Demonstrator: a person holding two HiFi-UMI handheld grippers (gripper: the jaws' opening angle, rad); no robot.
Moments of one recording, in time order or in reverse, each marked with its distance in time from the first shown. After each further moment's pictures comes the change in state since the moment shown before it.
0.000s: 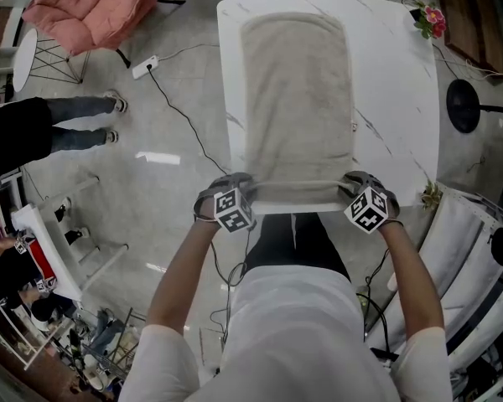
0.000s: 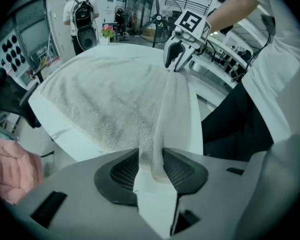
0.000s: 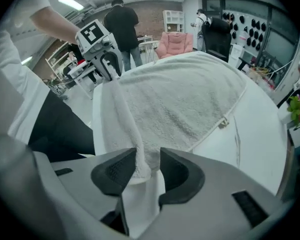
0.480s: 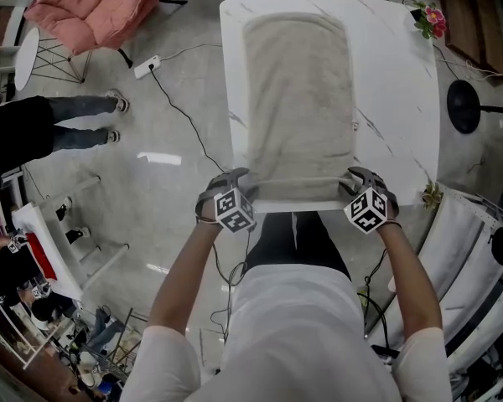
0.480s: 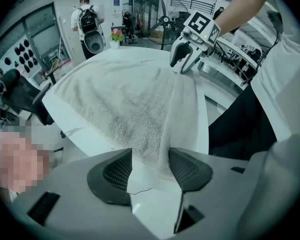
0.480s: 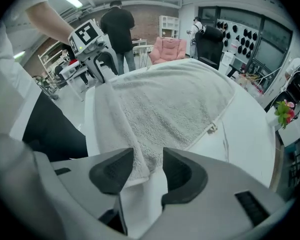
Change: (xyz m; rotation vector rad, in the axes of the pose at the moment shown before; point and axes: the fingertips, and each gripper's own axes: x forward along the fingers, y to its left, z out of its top) left arm -0.007 0.012 0.000 -0.055 -0.019 0.100; right arm -0.004 -0.012 0.007 0.004 -0.037 -0.117
